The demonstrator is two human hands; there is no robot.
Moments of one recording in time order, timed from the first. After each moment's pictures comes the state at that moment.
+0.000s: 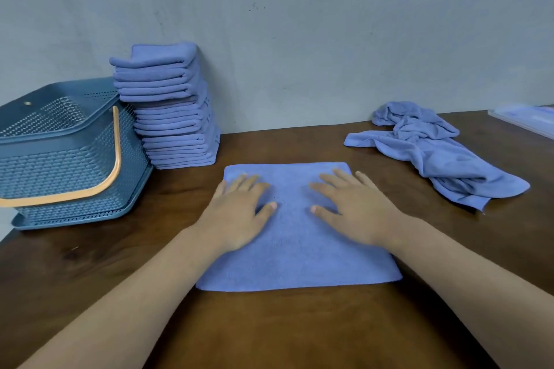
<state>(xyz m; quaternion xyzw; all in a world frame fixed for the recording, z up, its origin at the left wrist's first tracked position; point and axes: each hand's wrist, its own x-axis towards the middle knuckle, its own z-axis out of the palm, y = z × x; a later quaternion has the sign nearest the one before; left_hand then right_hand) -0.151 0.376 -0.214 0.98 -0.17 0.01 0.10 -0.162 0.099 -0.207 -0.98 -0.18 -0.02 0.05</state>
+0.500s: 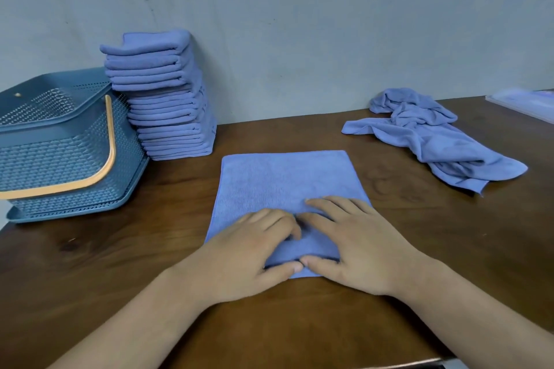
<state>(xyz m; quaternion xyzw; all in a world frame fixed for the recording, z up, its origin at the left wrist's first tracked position) -0.240 0.368 -0.209 0.90 -0.40 0.03 0.16 -0.247 0.114 -0.224 -0.96 -0.26 -0.06 0.07</state>
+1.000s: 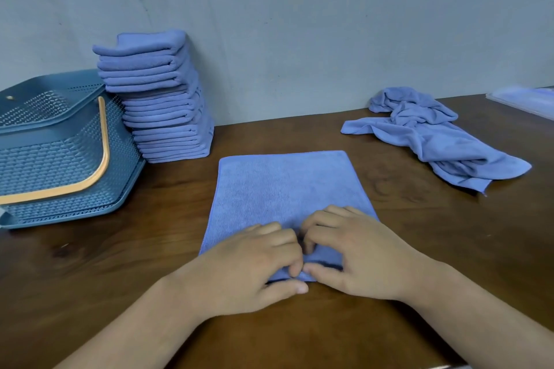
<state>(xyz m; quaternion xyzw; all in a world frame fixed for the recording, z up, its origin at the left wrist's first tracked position) -0.243 0.363 -0.209 0.88 -0.46 0.03 0.12 -0.246 0.115 -0.220 -0.92 -0.36 -0.08 0.16</state>
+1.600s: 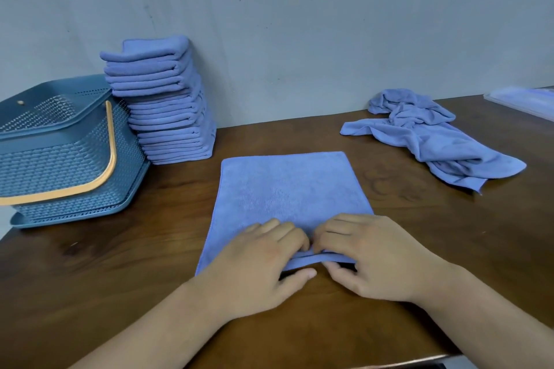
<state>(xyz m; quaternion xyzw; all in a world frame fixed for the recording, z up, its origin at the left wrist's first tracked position) -0.255 0.350 -0.221 0.90 -0.40 0.10 0.13 -0.261 0.095 -0.217 -0.91 -0.37 -0.11 0.12</state>
